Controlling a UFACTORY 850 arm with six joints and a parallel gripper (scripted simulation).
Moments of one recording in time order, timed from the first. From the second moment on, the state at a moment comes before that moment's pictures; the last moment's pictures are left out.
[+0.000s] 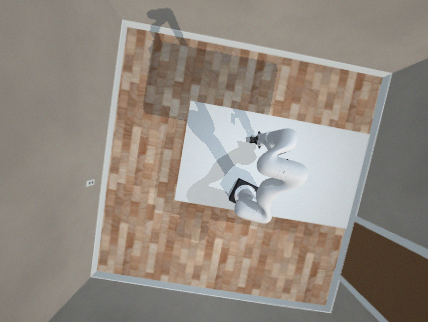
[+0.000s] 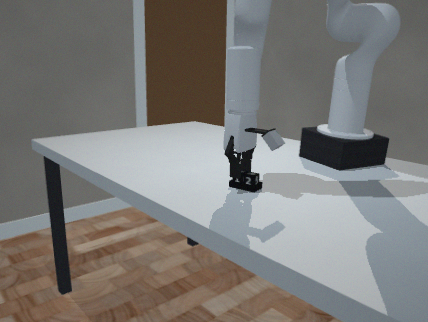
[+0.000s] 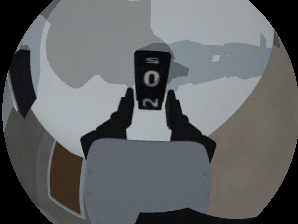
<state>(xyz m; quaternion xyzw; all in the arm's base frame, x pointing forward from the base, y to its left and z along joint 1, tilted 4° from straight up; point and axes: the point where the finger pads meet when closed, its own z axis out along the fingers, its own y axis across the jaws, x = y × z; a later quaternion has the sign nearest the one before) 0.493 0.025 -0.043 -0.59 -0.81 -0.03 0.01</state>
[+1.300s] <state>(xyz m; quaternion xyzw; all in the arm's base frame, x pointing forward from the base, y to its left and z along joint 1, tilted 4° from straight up) 0.492 0.019 0.038 -0.59 -0.81 -0.03 0.02</state>
